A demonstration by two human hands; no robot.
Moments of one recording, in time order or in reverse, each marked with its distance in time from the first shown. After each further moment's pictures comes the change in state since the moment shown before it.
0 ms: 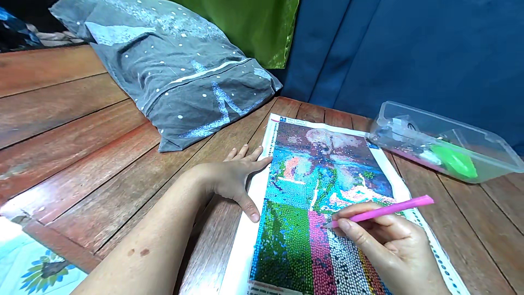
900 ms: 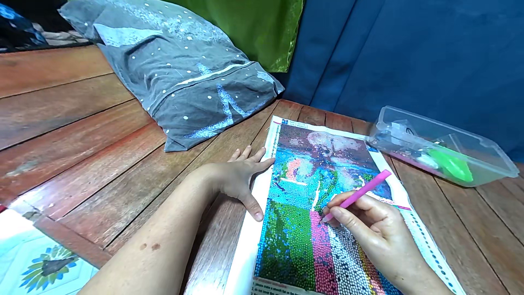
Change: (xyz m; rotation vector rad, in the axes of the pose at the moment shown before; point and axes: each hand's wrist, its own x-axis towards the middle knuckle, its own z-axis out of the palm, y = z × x) left_hand 0.001 -0.001 0.001 0.003 0.004 0.004; right_hand 0.018 0.005 0.004 -0.075 -0.080 0.022
